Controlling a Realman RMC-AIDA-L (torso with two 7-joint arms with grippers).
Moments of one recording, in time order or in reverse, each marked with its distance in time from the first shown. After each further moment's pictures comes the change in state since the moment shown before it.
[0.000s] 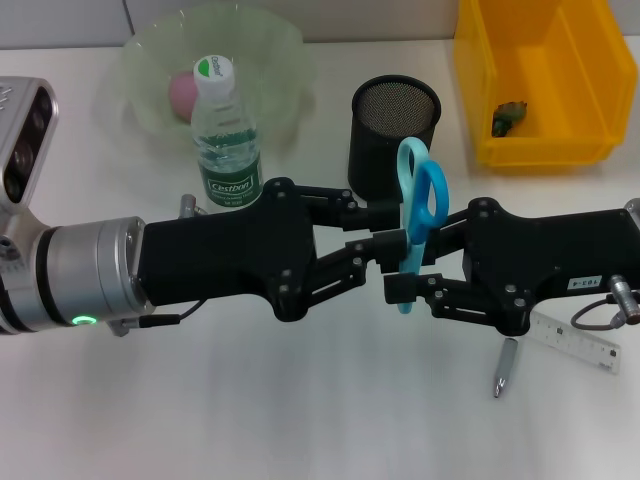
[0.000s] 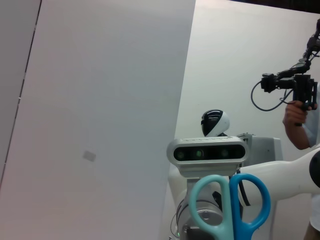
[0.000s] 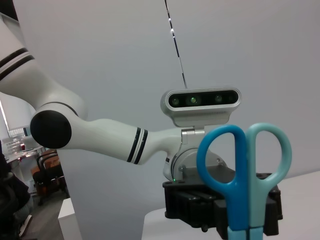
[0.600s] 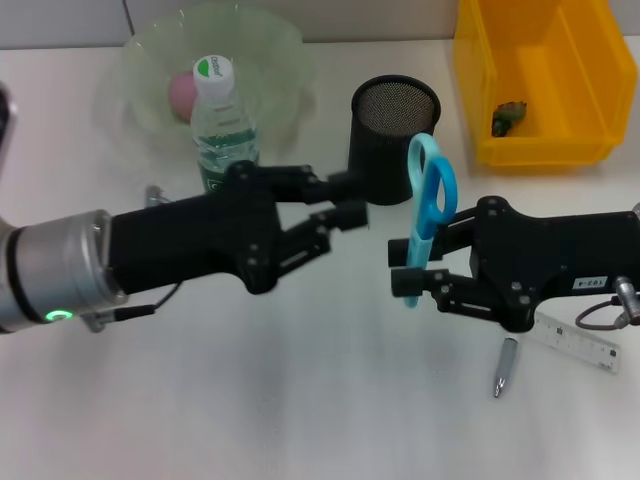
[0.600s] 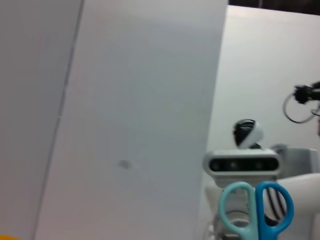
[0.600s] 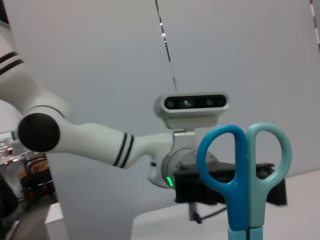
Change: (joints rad) left arm 0.044 0.001 -0.081 -0.003 -0.002 -0.017 0.000; right arm -0.022 0.000 0.012 0.000 0.007 0.013 -0.016
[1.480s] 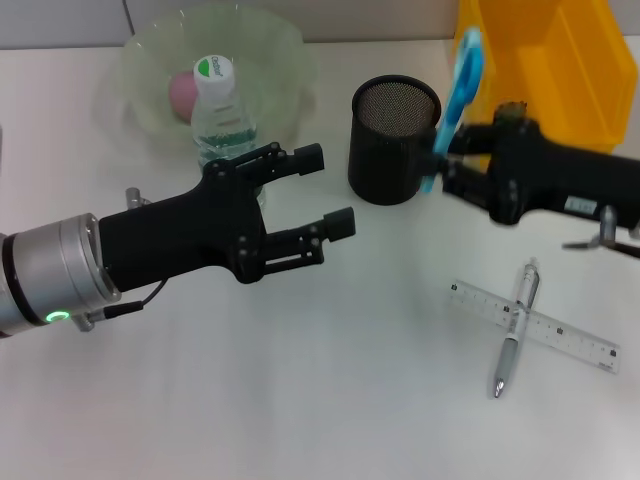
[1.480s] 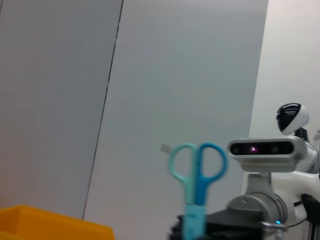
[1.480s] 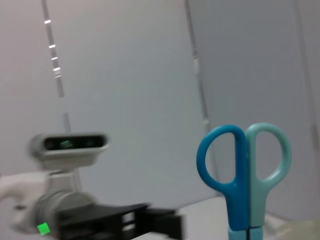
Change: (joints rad) left arm 0.025 -0.005 -0.024 0.000 0.026 -0.083 0.062; right arm -0.037 0.006 0.041 0.065 0.166 0.265 -0.078
